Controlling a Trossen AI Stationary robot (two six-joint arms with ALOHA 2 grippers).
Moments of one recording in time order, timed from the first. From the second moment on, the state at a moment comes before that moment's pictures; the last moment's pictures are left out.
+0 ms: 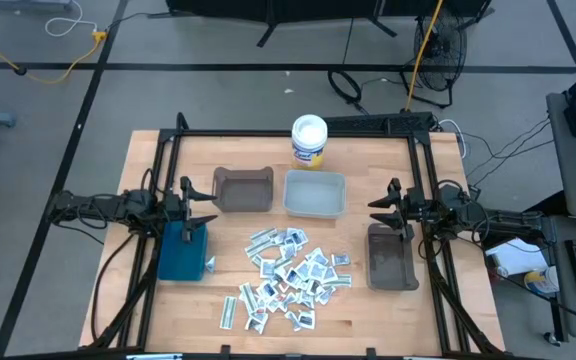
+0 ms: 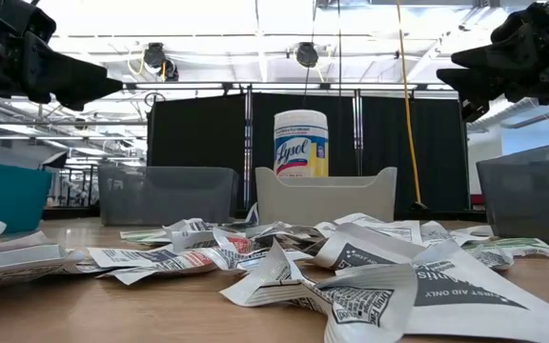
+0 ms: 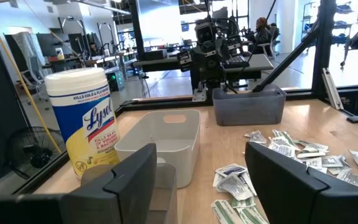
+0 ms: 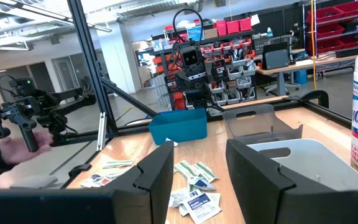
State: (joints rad) left arm -0.12 0.02 0.04 0.00 -0.21 0.11; right arm -0.15 0.10 0.02 0.19 -0.21 0.22
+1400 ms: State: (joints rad) left arm -0.12 0.02 0.04 0.22 -0.57 -0.19; right arm -0.15 0.18 0.02 0.42 -0.21 0.21
